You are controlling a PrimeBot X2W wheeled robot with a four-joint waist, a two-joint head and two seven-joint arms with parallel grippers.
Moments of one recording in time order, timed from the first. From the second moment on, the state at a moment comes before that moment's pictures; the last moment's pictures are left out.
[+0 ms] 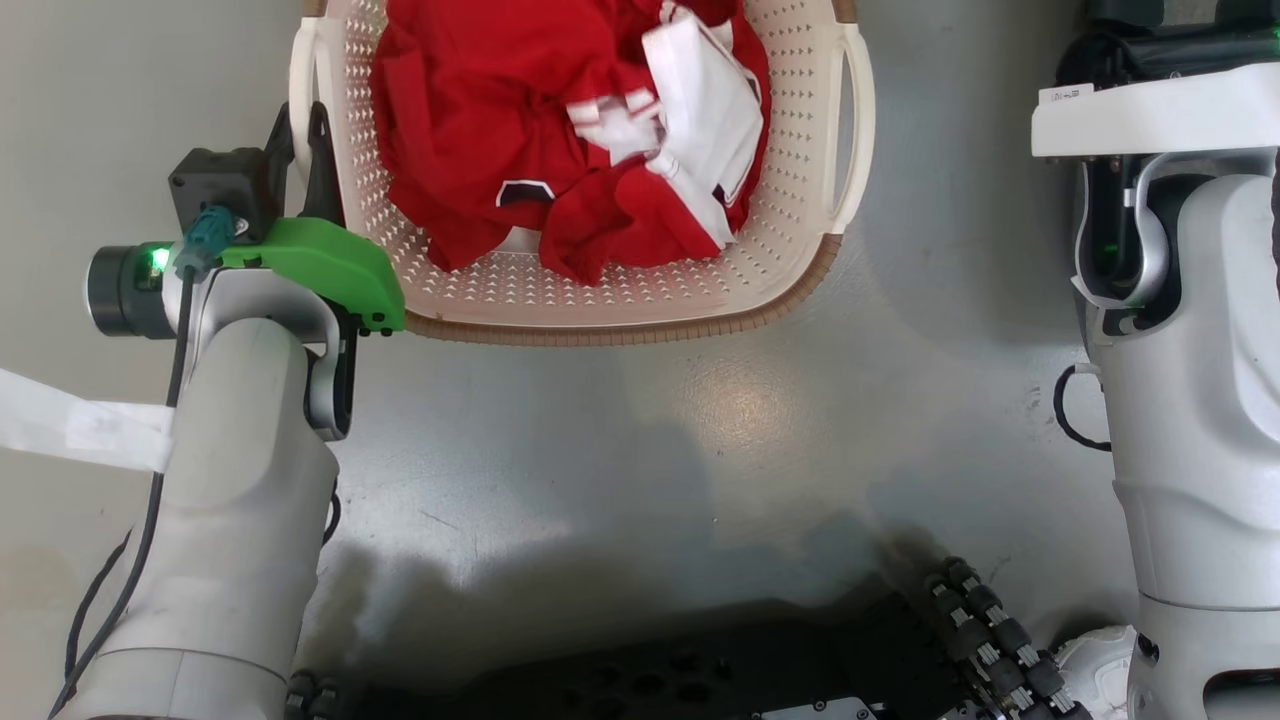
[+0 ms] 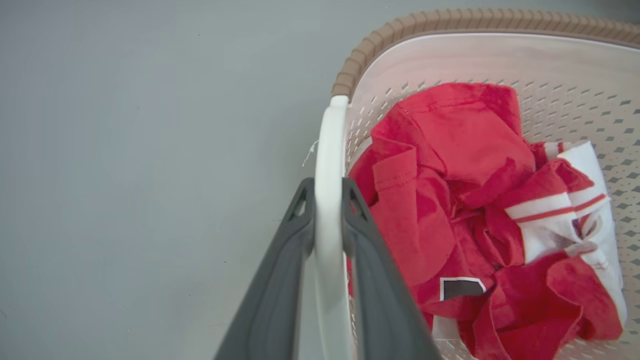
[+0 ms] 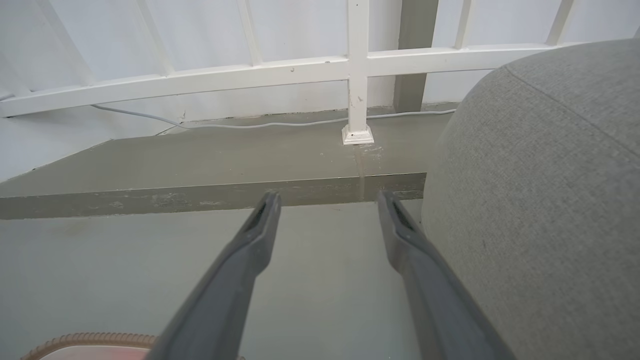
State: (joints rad) left arm -0.77 0.02 -0.23 0.74 -0.24 0.05 -0.26; right arm -0.68 -0.06 0.08 0.11 0.18 -0.06 -0.25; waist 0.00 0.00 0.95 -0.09
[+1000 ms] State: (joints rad) left arm -0.76 0.02 -0.30 0.76 -0.36 0.07 -0.26; right arm -0.68 -0.06 0.11 0.11 0.19 -0.06 -0.25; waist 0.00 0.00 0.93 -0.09
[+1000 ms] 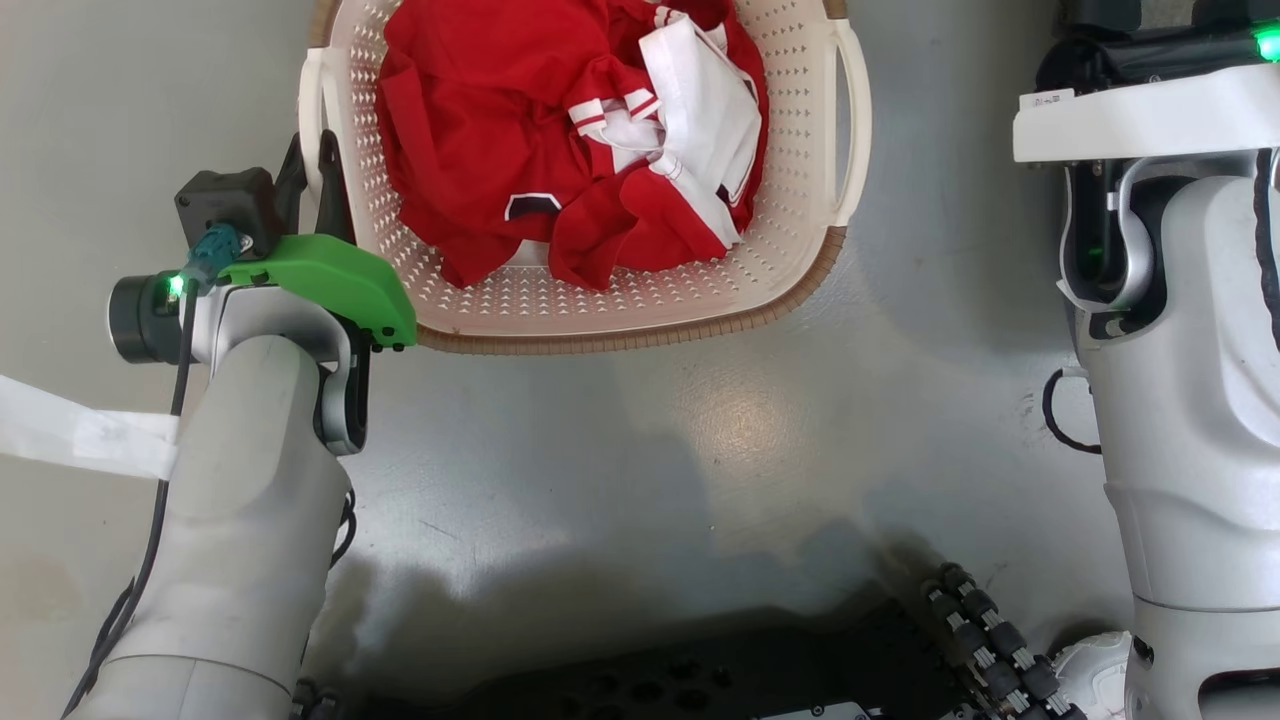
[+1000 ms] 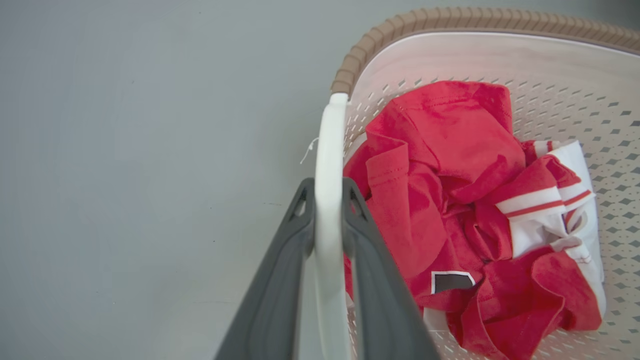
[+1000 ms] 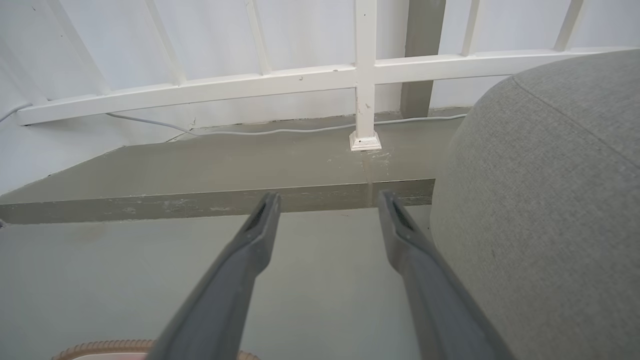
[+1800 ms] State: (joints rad) left arm -0.76 0.02 -0.29 0.72 -0.33 0.09 -0.26; right arm -0.68 -0.06 0.10 0.13 0.19 -0.06 -0.25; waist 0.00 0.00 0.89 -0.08
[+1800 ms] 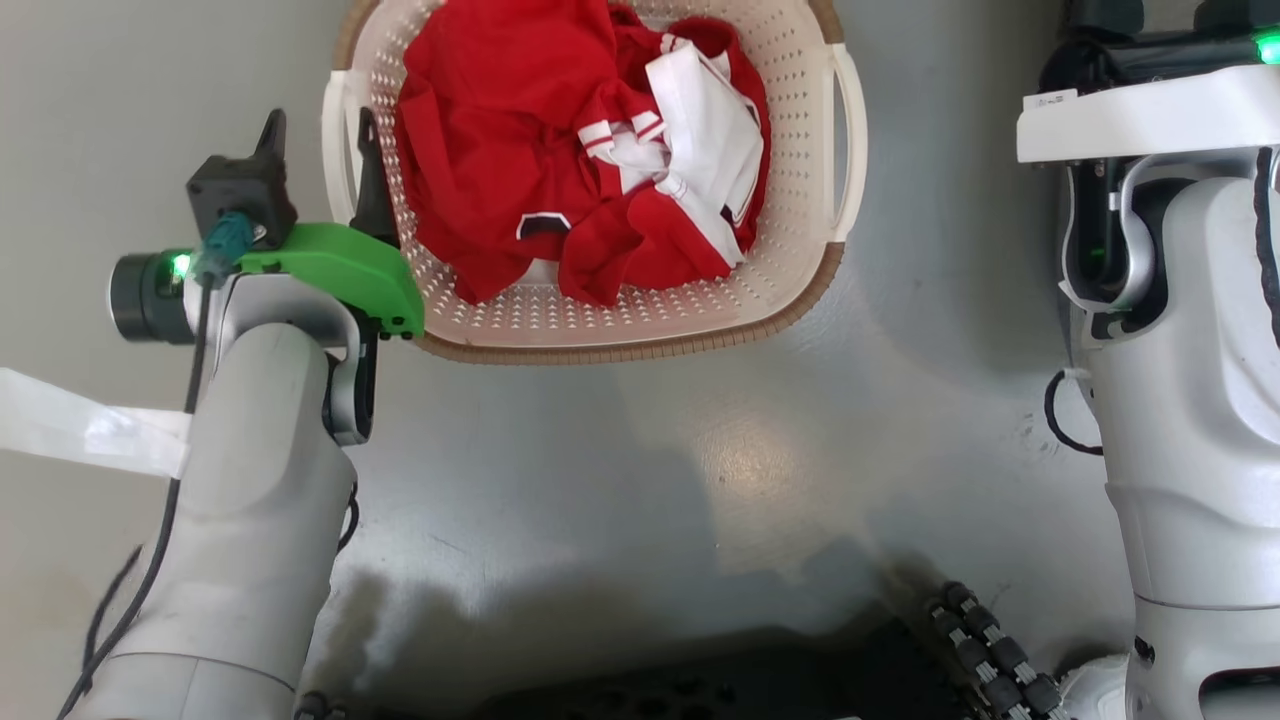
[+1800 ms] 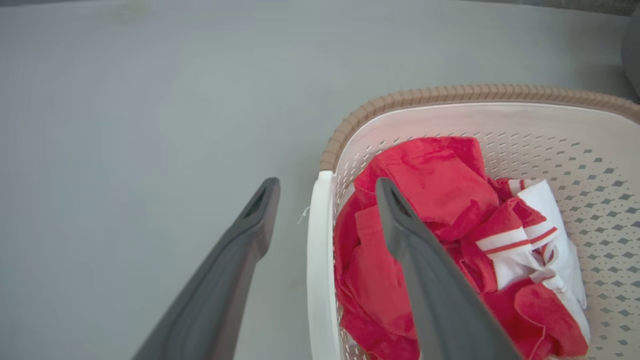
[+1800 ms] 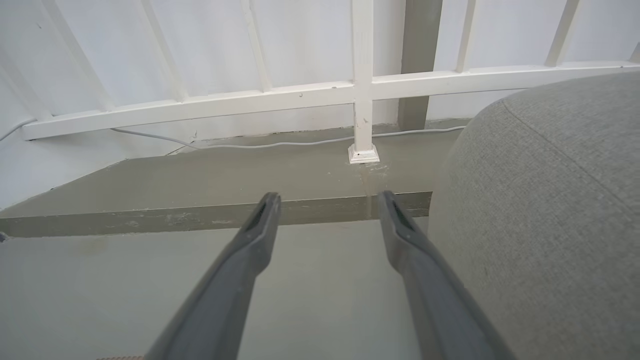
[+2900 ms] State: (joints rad) left arm -0.43 0.04 -0.18 0.24 -0.20 0.09 -0.26; right arm -0.36 -0.06 0.12 0.16 0.18 -0.04 -0.25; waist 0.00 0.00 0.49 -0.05
